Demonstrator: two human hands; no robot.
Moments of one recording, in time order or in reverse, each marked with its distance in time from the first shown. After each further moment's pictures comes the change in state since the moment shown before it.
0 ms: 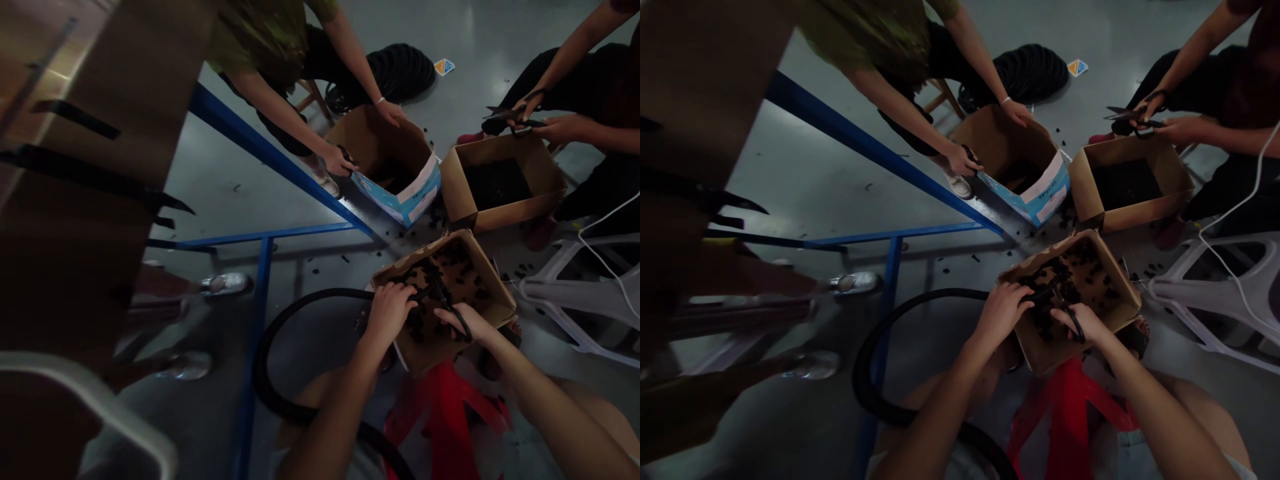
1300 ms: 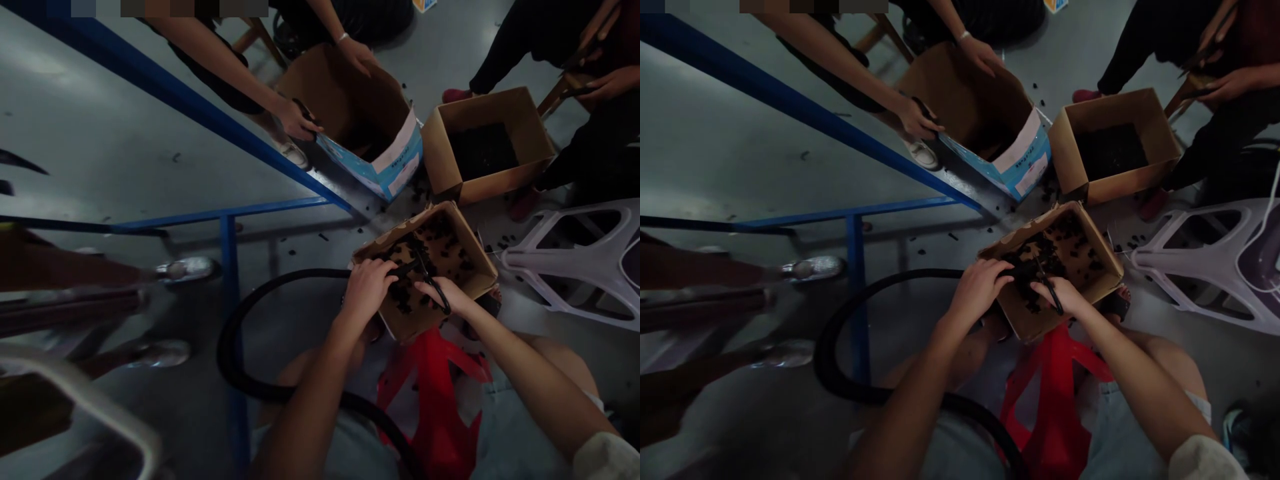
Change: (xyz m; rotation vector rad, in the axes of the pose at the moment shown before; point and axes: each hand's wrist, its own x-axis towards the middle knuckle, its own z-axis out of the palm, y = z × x) left_hand -0.002 -0.004 0.000 -0.002 0.010 -0.011; right_hand 0.002 -0.002 0.005 -0.042 0.053 -0.094
